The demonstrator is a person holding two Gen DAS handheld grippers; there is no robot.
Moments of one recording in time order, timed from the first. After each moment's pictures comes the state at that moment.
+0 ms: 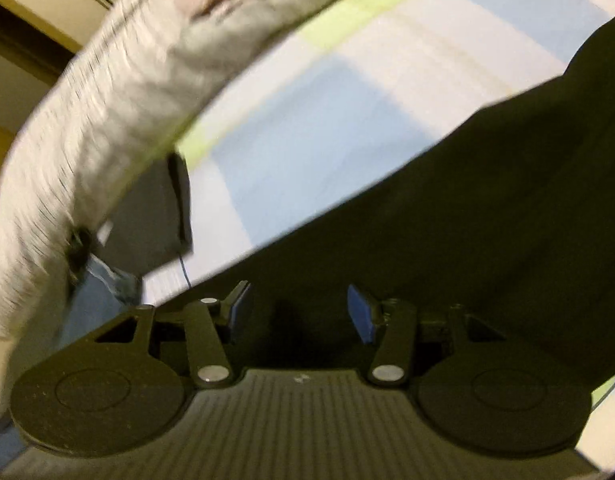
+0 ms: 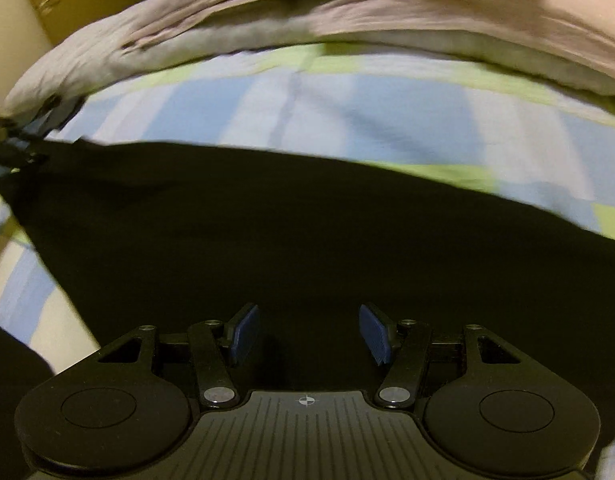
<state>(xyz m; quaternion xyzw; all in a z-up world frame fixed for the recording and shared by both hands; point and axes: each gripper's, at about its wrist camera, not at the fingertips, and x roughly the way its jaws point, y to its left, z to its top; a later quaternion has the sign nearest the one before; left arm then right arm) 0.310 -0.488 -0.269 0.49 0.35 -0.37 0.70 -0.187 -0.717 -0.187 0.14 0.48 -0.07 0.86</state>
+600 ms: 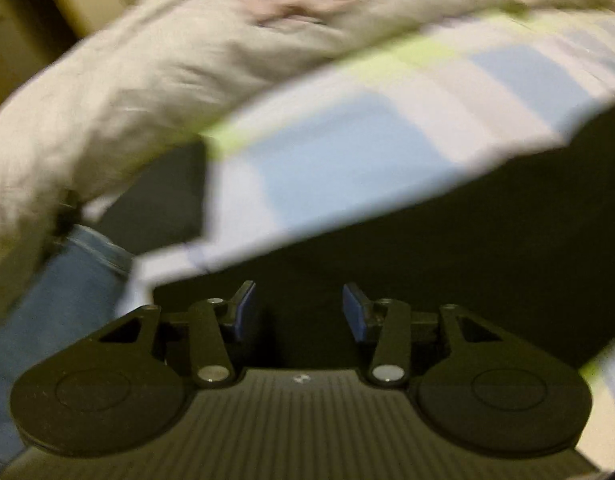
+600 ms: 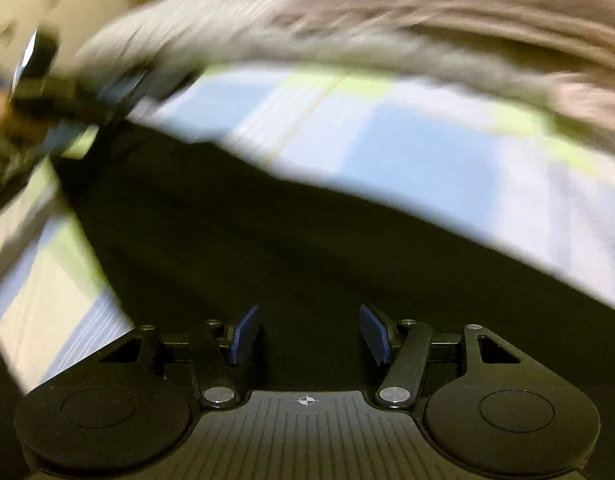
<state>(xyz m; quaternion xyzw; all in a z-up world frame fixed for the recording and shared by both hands) 0.329 -0.427 -0.242 0.37 0.37 -0.46 0.72 -0.021 -0.532 -0.223 0.06 0.49 0.05 0.87</state>
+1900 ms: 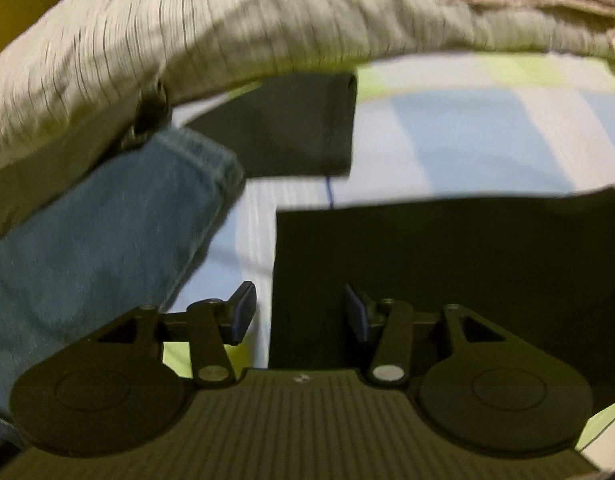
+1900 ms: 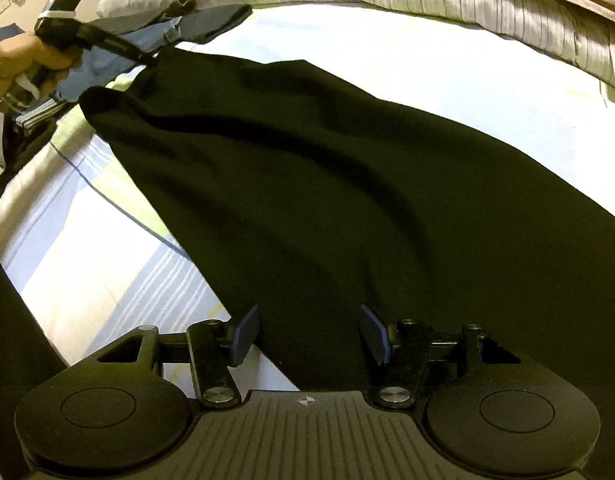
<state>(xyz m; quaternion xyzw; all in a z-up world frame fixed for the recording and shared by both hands) 0.432 -0.373 -0.257 0.29 0.45 -0.35 0.77 -0.019 -0.476 -0.238 0.07 0.52 0.06 0.85</state>
